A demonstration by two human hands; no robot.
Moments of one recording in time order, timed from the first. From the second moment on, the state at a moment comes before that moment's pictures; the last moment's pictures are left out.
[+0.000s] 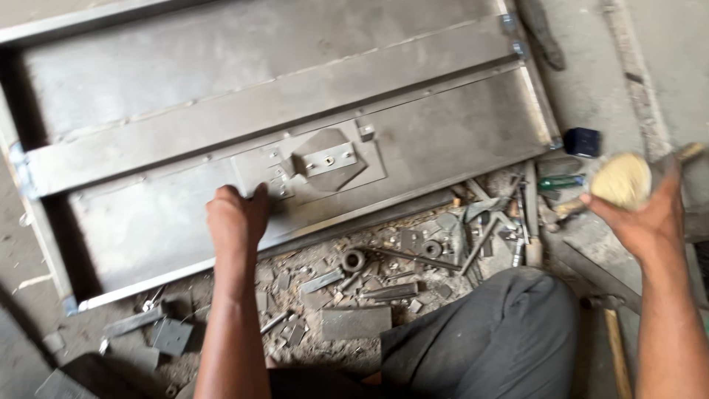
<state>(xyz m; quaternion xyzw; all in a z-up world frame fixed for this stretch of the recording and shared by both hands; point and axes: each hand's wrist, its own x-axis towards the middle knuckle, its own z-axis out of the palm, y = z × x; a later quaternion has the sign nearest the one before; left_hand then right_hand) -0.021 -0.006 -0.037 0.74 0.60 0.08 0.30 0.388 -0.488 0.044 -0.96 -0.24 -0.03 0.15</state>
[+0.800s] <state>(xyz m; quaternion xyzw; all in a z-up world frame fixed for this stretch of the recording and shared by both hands) -0.018 -0.003 -0.016 0.74 0.60 0.06 0.30 0.337 -0.240 0.034 -0.89 -0.38 0.15 0.21</state>
